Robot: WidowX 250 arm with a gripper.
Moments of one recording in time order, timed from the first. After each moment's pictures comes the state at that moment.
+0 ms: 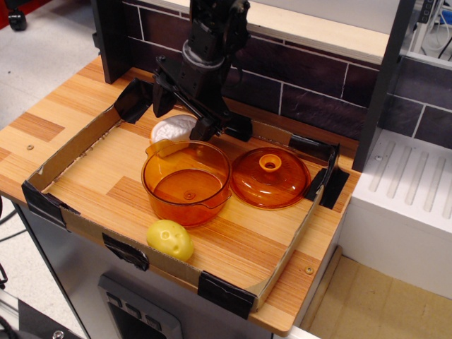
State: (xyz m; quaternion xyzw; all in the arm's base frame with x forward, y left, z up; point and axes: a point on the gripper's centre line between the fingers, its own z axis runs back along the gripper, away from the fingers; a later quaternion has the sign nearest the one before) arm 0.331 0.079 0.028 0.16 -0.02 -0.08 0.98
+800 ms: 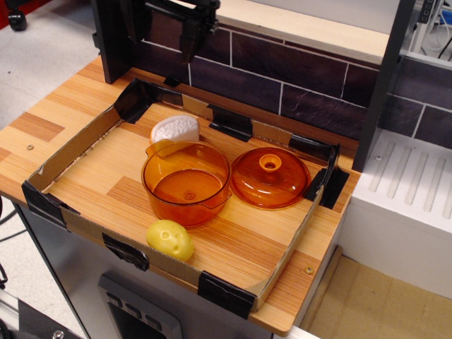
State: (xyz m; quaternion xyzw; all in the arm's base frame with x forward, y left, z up) arm 0.325 0.087 0.126 0.09 -0.08 0.04 0.99
